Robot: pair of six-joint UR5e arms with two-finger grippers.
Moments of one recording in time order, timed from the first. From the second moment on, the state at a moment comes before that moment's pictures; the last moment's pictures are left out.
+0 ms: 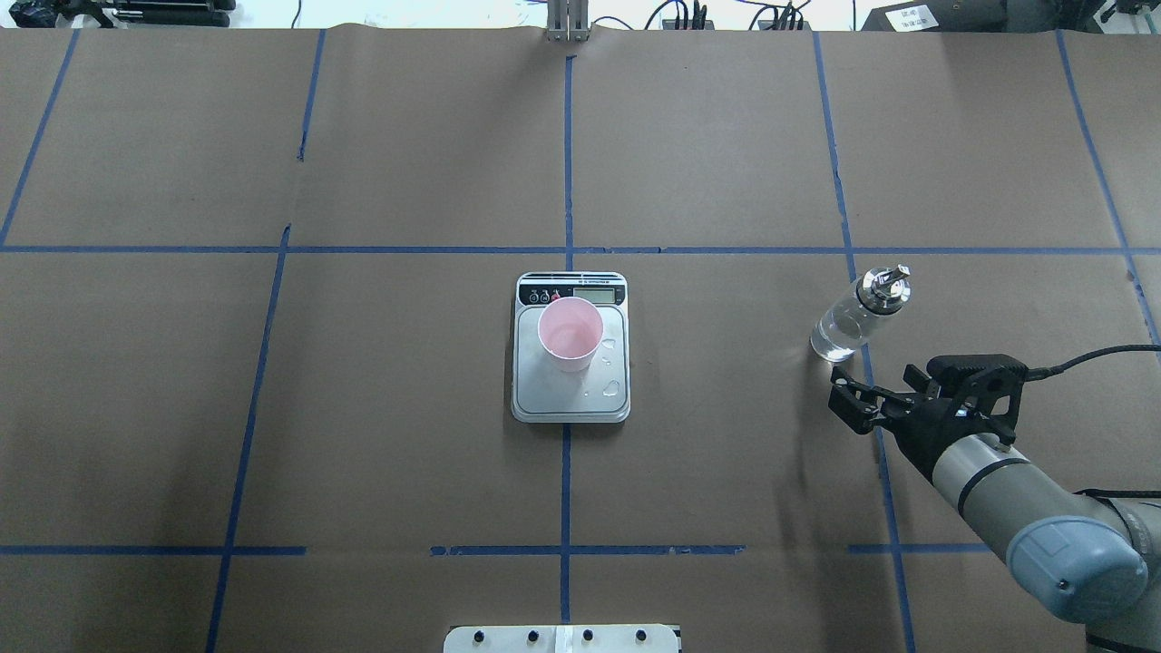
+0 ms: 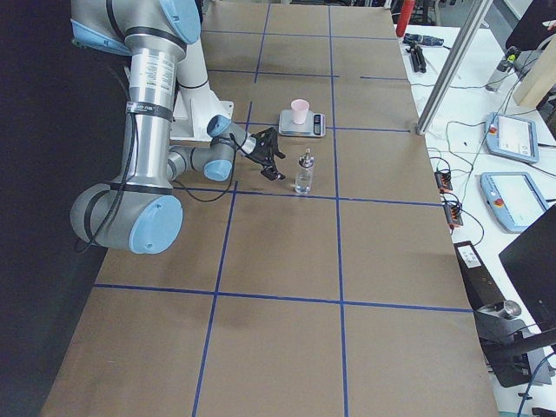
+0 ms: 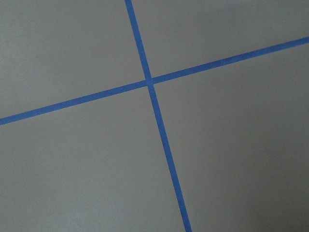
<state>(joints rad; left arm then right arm) -1.54 -1.53 -1.69 -1.52 -2.35 0.22 0.22 -1.76 1.96 -0.75 0.92 1.35</state>
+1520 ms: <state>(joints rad) -1.54 -1.53 -1.70 -1.52 -2.35 0.22 0.24 -1.65 1.82 -0.74 0.81 1.25</state>
